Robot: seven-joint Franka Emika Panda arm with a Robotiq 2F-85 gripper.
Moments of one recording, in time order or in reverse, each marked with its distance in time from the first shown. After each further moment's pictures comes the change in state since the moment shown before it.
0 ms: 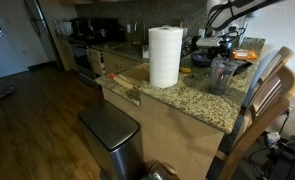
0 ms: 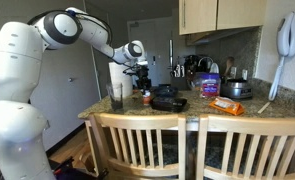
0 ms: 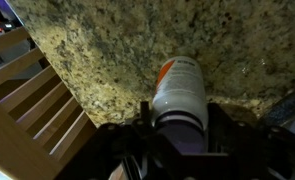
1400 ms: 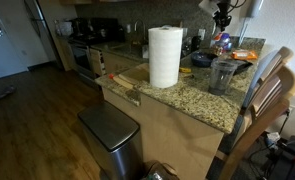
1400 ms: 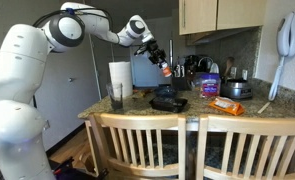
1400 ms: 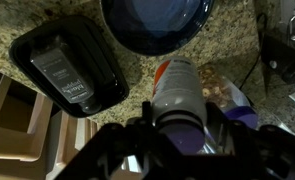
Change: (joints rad) arm -0.051 0.062 -0.025 0.392 -0.164 0.072 0.230
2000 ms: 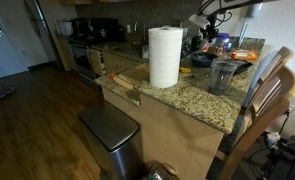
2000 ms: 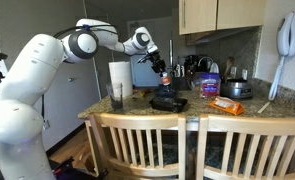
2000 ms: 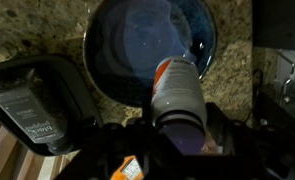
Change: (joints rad) arm -0.034 0.199 0.044 0.164 0.103 0.029 -0.174
